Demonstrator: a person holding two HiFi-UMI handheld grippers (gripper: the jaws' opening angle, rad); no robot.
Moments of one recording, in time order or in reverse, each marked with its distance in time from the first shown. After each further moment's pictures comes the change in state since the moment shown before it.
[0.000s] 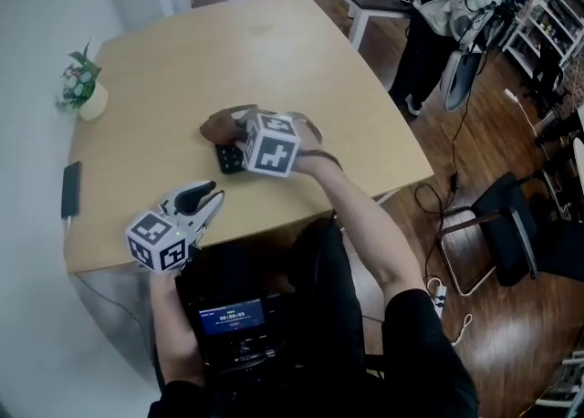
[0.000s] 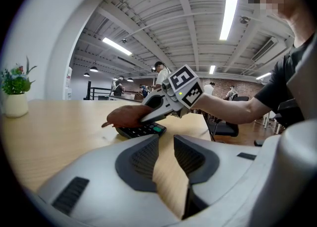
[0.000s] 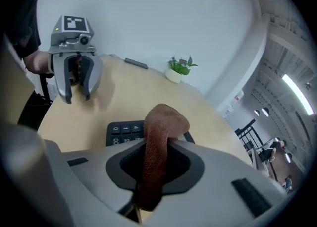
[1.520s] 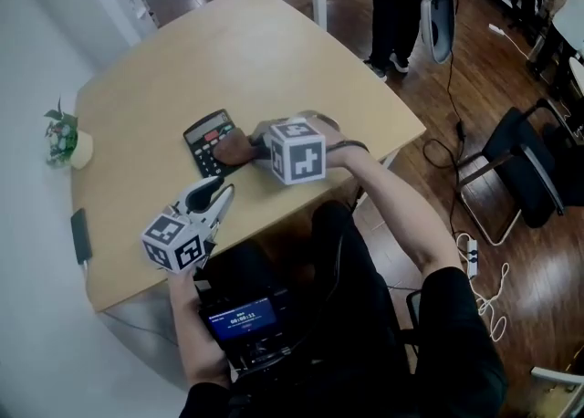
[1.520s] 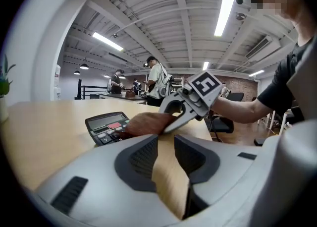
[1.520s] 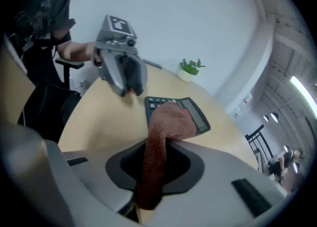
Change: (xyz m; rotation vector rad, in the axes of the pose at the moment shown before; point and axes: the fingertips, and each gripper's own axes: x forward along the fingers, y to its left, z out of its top) left arm 0.059 -0.020 0.013 0.042 0.047 -0.081; right arm -0.057 0.044 -0.069 -0.071 -0.040 0.103
